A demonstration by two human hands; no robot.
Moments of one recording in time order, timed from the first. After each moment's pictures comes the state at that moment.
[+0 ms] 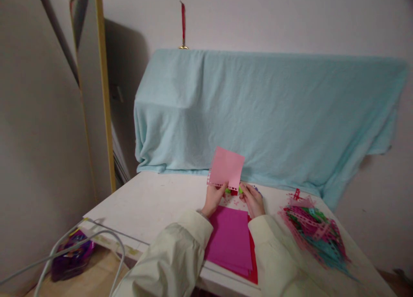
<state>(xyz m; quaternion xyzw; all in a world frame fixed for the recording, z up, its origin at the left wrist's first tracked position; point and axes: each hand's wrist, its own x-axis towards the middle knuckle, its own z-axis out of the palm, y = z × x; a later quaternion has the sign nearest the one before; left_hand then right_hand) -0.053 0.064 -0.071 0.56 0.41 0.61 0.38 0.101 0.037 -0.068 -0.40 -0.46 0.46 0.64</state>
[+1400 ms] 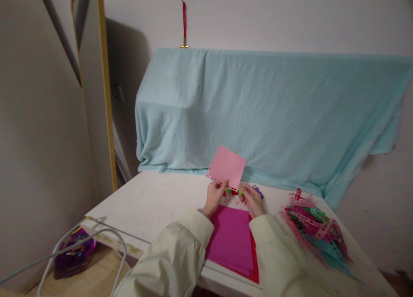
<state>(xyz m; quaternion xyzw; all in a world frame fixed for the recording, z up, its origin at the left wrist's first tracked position) -0.058 0.056 -0.061 0.58 0.45 0.58 0.35 0.096 0.033 -0.063 -0.41 -0.47 0.49 0.61</state>
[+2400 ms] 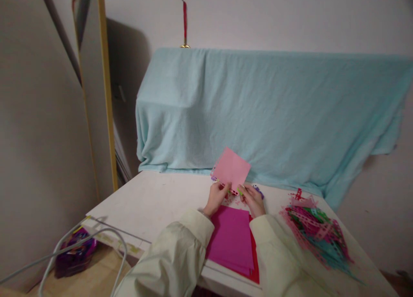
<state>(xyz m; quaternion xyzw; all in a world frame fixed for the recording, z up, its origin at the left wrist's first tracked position) -0.054 0.060 -0.068 0.61 0.44 0.54 0.38 0.098 0.036 -0.067 -0.44 -0.48 0.46 0.61</state>
